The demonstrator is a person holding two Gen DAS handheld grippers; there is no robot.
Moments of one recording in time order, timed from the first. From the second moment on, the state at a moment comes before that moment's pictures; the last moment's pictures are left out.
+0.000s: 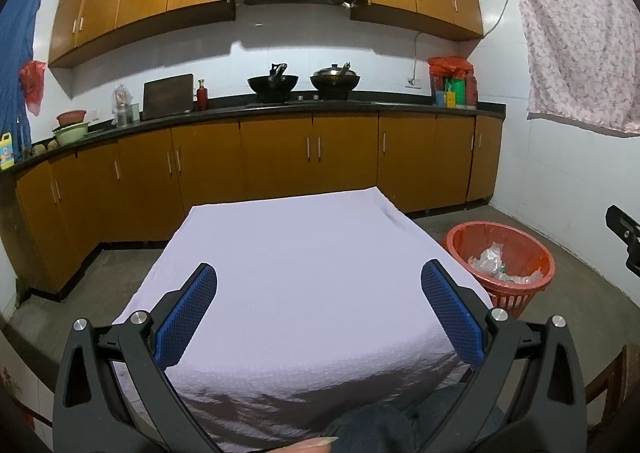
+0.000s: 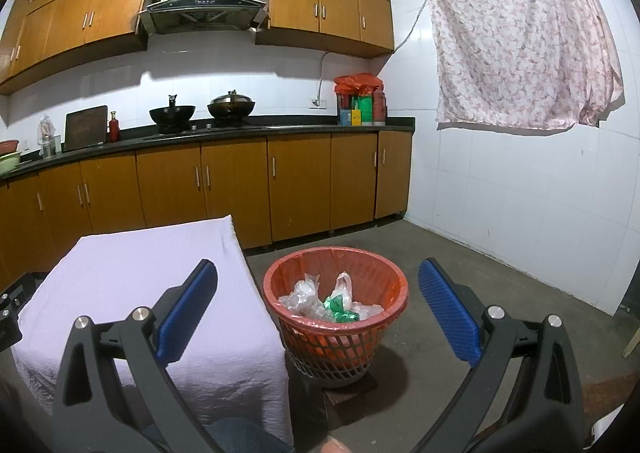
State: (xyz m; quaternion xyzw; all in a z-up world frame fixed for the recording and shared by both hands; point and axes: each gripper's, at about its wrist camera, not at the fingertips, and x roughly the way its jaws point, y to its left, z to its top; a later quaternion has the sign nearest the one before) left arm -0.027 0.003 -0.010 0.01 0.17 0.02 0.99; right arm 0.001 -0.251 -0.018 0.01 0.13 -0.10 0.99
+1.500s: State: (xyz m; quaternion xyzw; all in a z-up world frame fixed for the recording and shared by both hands) left arm -0.028 -0.001 -0.008 0.01 0.16 0.02 0.99; right arm 0.004 -0.249 -0.019 0.01 0.13 -0.10 0.99
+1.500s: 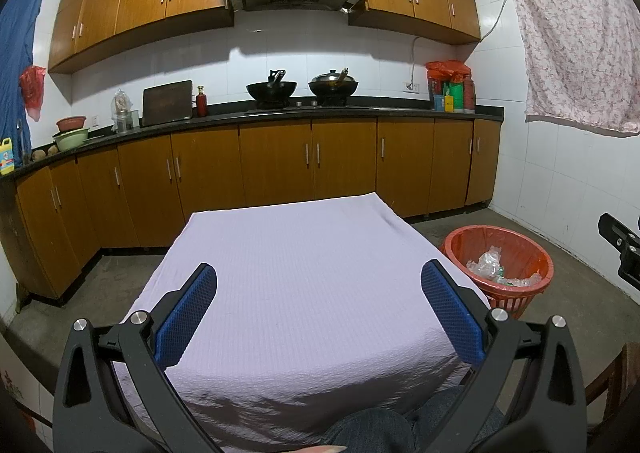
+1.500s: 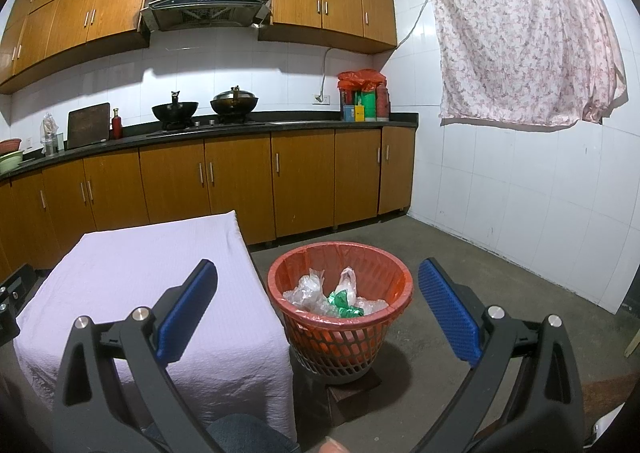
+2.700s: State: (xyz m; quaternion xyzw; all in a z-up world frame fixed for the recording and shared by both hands) left arm -0.029 -0.005 -0.007 0.01 0.16 0.02 0.99; right arm 0.003 -0.253 -0.018 0.01 0.13 -0.09 0.99
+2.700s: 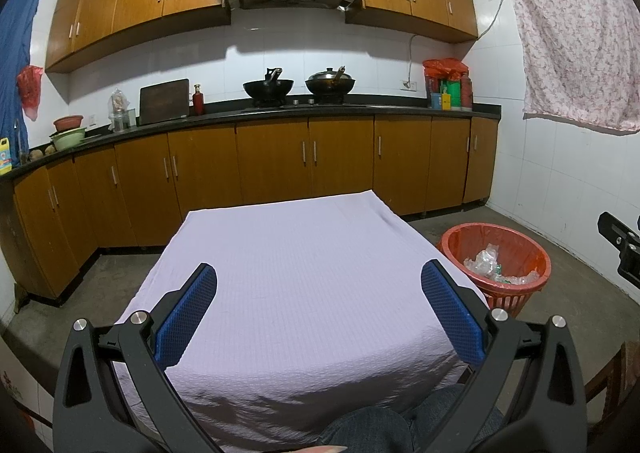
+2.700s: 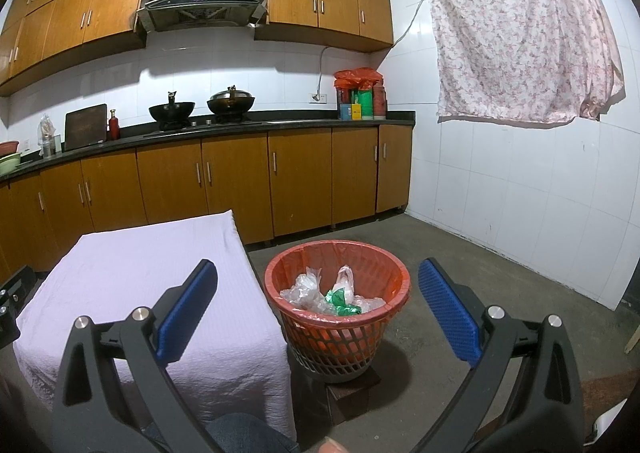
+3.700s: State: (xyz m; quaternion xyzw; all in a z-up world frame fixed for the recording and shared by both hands) left arm -0.030 -0.007 -0.007 0.01 0.16 0.02 0.99; right arm 0.003 -0.254 -0.018 0.01 0.13 -0.09 0.99
